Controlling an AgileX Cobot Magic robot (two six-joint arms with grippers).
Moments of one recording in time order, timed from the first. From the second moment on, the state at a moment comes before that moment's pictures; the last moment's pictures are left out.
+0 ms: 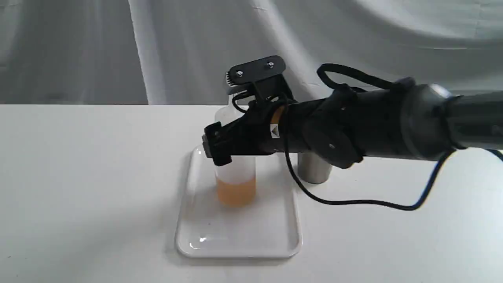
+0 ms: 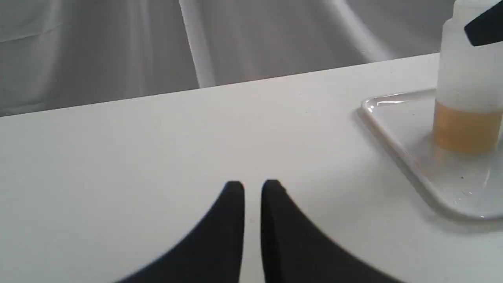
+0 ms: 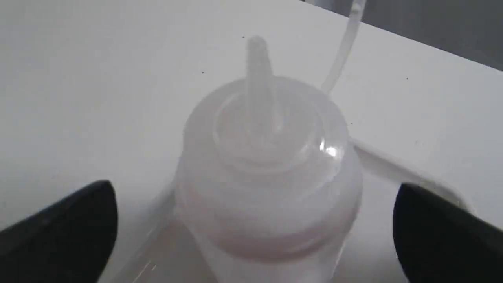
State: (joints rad) left arm -0.07 0.00 0.00 0.04 0.29 0.06; right arm 0.45 1.94 -1.27 -0.30 0.01 0.34
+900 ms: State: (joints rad) left arm -0.07 0.00 0.00 0.04 0.29 0.06; right arm 0.45 1.05 -0.53 -0.26 -0.22 0.34
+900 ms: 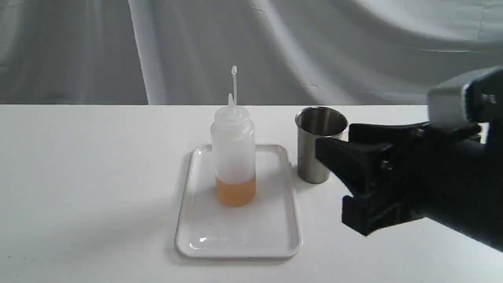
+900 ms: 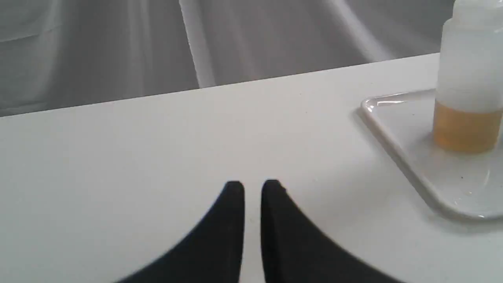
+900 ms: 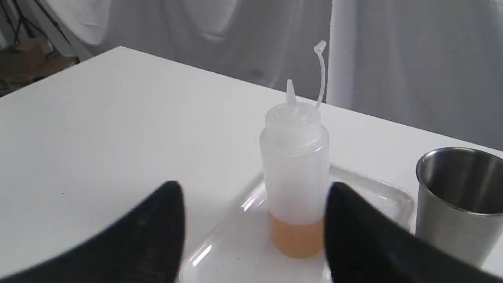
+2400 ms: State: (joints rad) left arm -0.07 0.00 0.00 0.04 0.29 0.06; right arm 0.27 0.71 -0.50 -0.23 0.00 0.31
